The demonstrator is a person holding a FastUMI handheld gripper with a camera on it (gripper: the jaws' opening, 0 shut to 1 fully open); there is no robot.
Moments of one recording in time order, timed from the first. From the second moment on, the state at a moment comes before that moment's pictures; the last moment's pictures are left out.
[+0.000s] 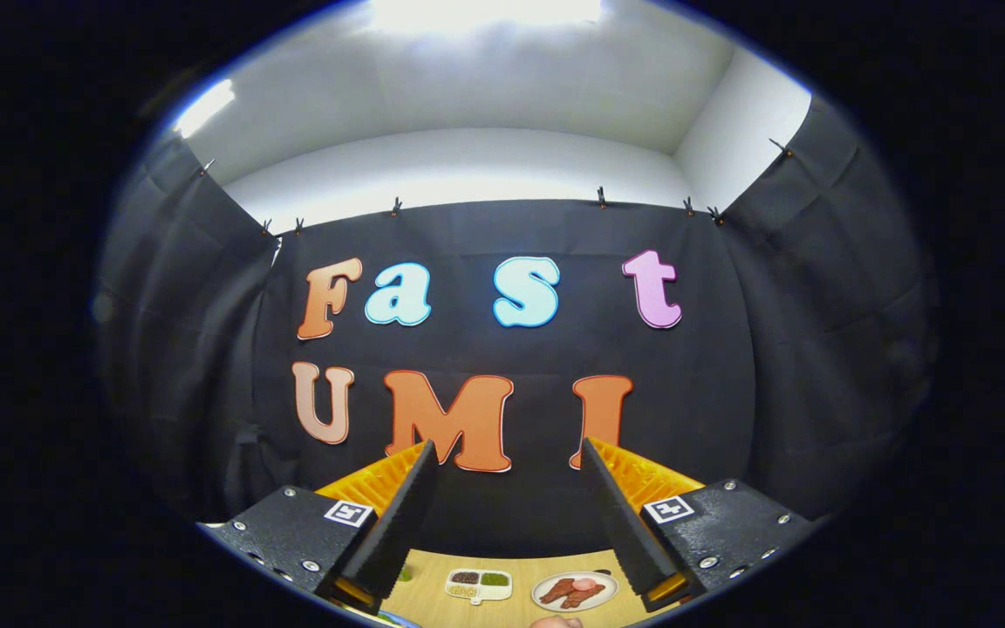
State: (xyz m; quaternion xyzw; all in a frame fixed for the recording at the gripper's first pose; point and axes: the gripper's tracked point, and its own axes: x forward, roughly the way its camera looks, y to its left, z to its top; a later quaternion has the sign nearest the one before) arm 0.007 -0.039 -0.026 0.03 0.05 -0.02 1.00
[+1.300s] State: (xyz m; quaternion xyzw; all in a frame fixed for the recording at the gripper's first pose) arm 0.015 -0.015 -0.022 0.01 0.06 -0.01 1.00
